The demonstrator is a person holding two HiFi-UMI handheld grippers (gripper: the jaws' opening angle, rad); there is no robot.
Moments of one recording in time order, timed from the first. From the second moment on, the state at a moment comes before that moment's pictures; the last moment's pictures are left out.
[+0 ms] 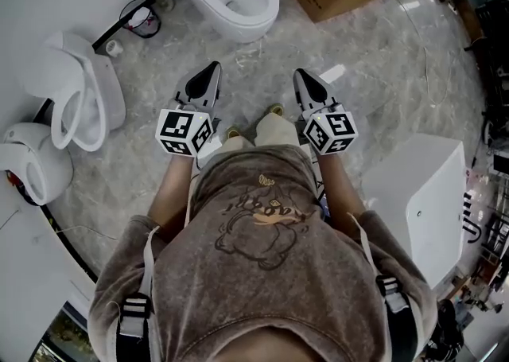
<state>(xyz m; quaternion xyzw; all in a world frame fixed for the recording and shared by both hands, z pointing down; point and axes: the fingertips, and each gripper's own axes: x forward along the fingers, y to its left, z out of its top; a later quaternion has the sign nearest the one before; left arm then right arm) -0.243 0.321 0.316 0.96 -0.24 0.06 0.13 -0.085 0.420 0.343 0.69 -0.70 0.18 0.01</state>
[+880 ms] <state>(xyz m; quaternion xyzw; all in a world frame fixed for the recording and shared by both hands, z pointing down) -0.179 0.212 0.331 0.95 -0.26 0.06 0.15 -0.019 0.299 0.365 0.67 -0.71 0.20 0.00</state>
